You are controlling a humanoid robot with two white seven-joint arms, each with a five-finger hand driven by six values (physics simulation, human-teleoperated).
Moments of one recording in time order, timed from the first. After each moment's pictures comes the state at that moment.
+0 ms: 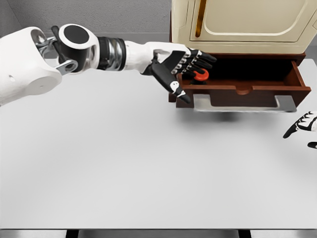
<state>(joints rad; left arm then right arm) -1.39 0.52 -1.37 -1.52 1.15 0.34 -0.34 0.28 -1.19 -0.24 -1.76 0.03 -0.61 0.61</state>
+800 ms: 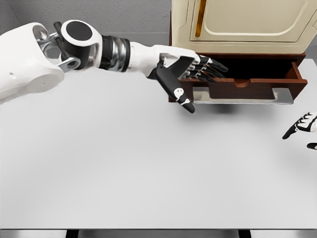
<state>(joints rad) -1.41 0.52 -1.36 -1.54 1.15 0.34 -0.45 0.28 -1.19 -0.24 -1.76 0.03 -0.61 0.61</state>
